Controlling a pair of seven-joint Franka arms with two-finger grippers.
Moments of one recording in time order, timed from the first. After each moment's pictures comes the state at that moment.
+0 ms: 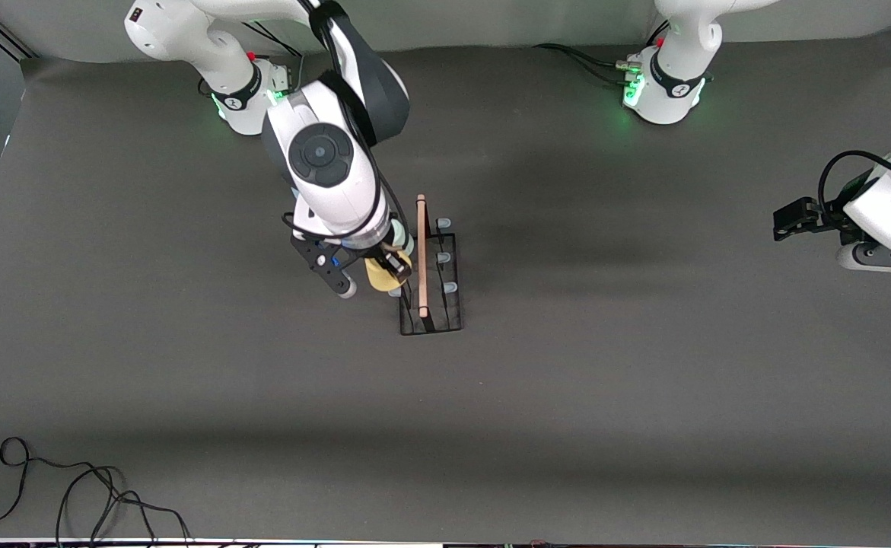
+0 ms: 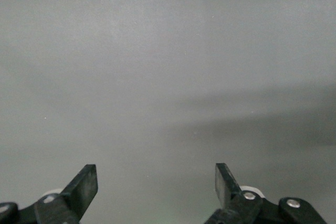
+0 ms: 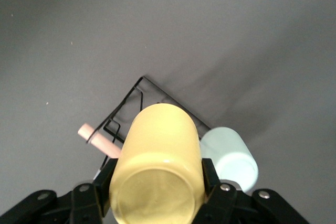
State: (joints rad) left arm 0.15 0.01 -0.16 -1.74 0.02 1.68 0.08; right arm 1.03 0.47 -0.50 -1.53 0.26 1.92 1.33
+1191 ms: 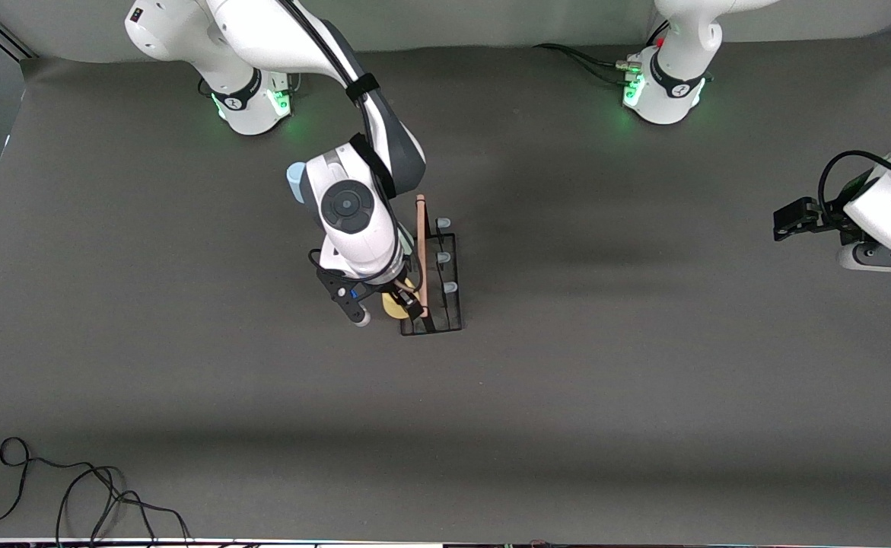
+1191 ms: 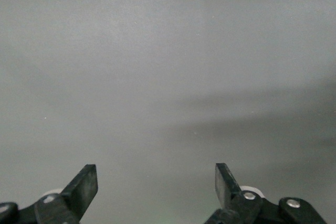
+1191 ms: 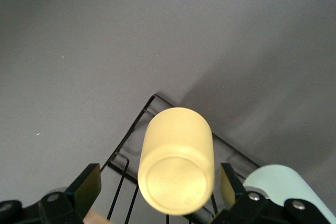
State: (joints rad) left arm 0.15 0.01 -0.16 -1.74 0.02 1.68 0.08; right arm 1.04 0.59 -0.51 -1.60 0.35 2.14 1.33
